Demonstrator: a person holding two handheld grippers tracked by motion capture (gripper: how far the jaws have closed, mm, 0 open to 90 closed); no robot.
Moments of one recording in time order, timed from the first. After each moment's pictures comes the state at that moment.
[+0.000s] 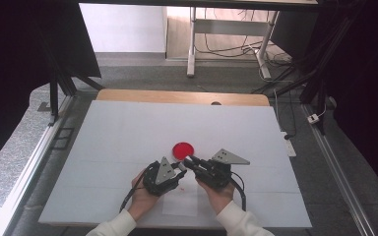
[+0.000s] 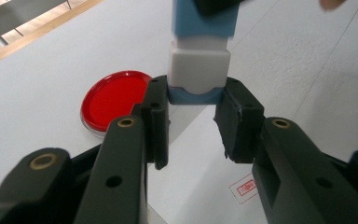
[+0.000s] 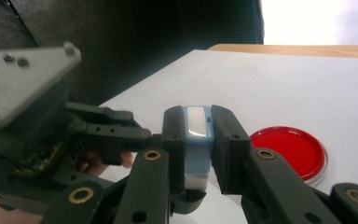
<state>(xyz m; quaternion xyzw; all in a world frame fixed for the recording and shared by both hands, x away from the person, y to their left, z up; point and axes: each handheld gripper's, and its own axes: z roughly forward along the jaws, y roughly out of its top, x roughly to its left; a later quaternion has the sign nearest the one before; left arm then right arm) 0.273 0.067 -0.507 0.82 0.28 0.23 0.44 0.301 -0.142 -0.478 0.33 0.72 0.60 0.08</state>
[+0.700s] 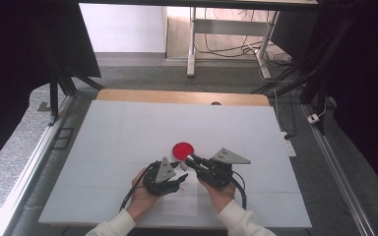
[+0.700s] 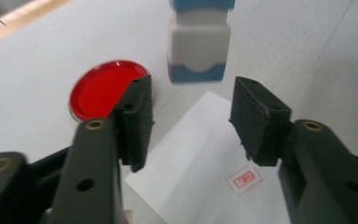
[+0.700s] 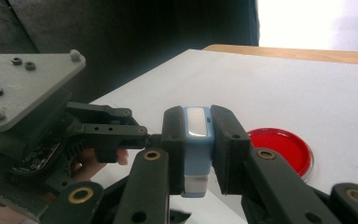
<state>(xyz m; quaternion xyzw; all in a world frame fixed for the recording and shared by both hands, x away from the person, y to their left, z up) 0.278 0.069 -0.511 0.84 0.28 0.20 0.42 0.304 -0.145 -0.478 0.32 0.73 0.60 0.10</state>
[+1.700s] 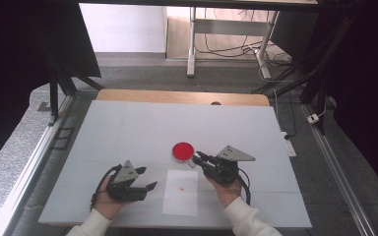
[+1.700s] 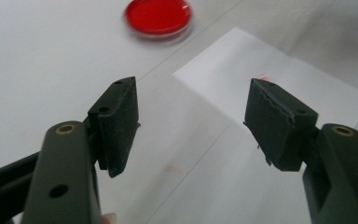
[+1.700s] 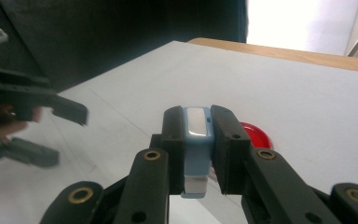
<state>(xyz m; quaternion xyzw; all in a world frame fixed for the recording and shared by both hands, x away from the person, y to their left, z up) 0.246 0.171 -0.506 0.82 0.35 0.16 0.42 0.316 -0.161 -0.478 0.31 0.75 0.57 0.14</state>
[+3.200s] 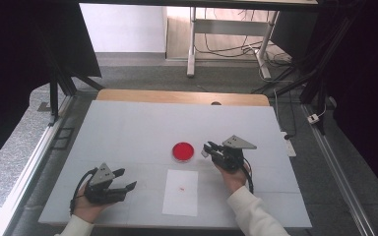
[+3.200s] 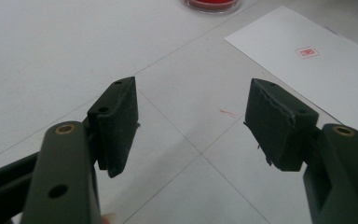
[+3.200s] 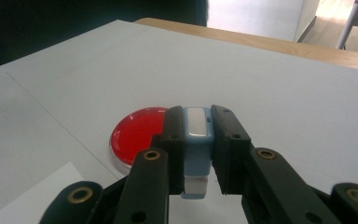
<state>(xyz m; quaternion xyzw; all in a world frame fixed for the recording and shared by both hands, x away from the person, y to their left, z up) 0.237 0.212 -0.519 0.80 0.39 0.17 0.41 0.366 -0.180 -0.498 0.35 0.76 0.52 0.19</state>
